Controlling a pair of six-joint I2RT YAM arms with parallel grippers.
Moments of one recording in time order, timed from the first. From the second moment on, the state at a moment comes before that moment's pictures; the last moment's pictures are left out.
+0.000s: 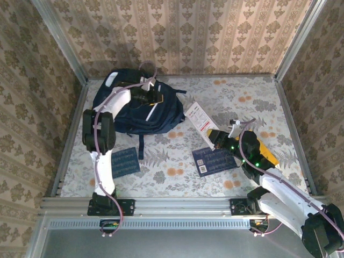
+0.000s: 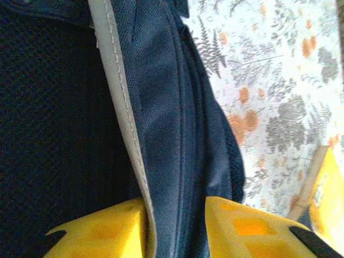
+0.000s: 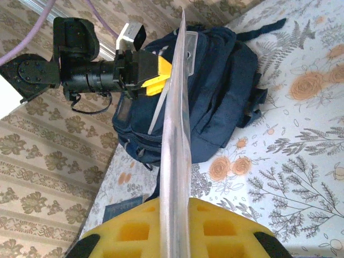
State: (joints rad) left arm -0.29 2.14 1.78 -0.65 0.60 -0.27; right arm 0.41 0.83 0.38 0.22 -0.25 0.79
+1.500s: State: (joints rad) left arm -0.46 1.84 2.02 -1.06 0.43 -0.07; right arm 0.35 0.84 0.48 0.07 -0.28 0.71
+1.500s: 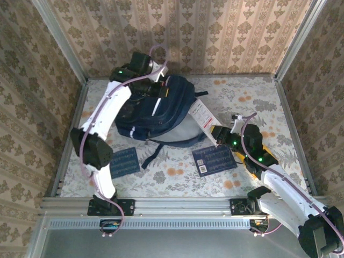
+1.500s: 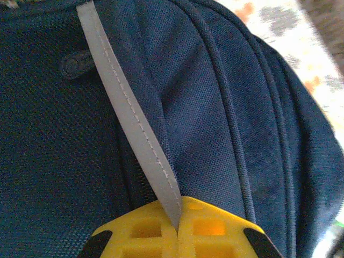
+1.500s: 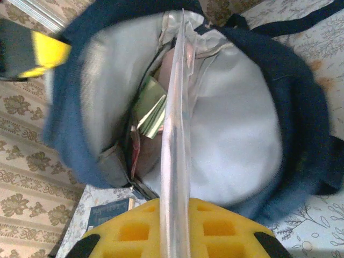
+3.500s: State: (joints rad) left arm -0.31 1.80 1.89 -0.79 0.93 -0.28; right arm 0.61 1.67 1.07 0.24 -0.21 0.84
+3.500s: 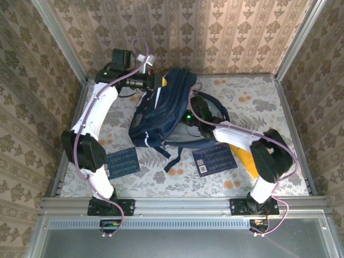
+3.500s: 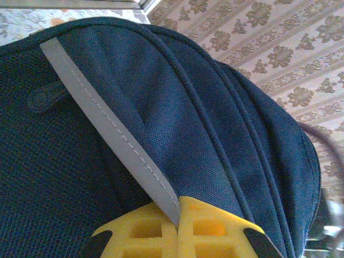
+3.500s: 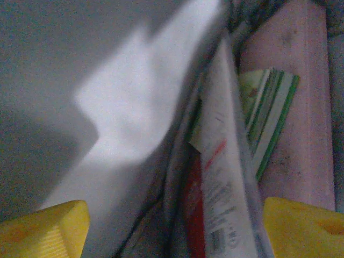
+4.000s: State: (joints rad) left arm -0.29 1.98 1.93 -0.77 0.70 -0.26; right arm 0.50 1.10 0.78 -0.04 0.01 0.71
